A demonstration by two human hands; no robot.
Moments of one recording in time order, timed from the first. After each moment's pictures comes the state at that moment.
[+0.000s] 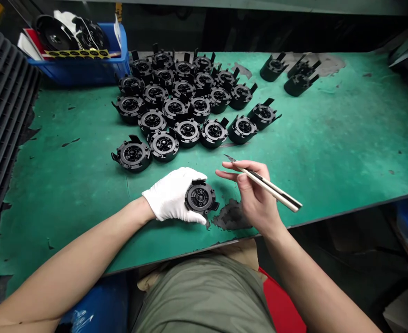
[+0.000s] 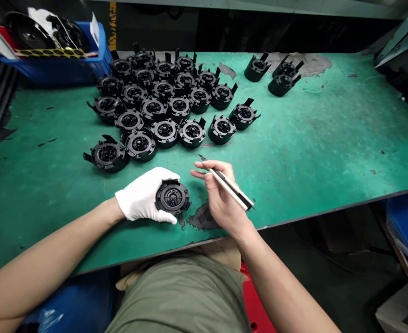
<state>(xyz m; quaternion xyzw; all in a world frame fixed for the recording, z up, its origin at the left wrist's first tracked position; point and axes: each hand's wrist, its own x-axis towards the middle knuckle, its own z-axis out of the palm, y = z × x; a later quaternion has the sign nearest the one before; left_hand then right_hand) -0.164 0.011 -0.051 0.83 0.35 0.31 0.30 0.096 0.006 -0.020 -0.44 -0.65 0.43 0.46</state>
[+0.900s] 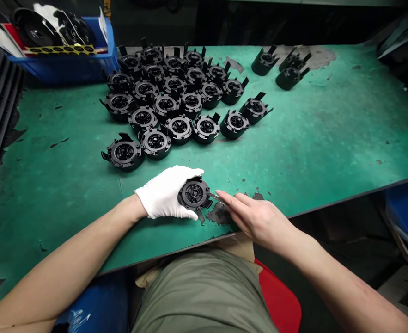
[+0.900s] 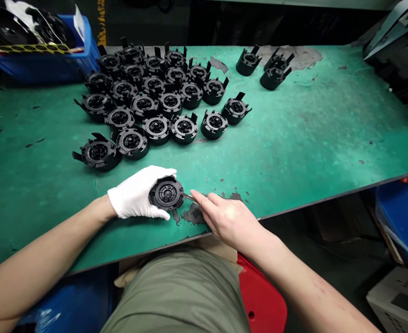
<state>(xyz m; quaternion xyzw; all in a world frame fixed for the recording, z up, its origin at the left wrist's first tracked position) -0.168 0.012 -0.055 0.85 0.33 0.26 0.31 0.157 -0.032 -0.001 -0.35 -0.93 0.09 0.04</state>
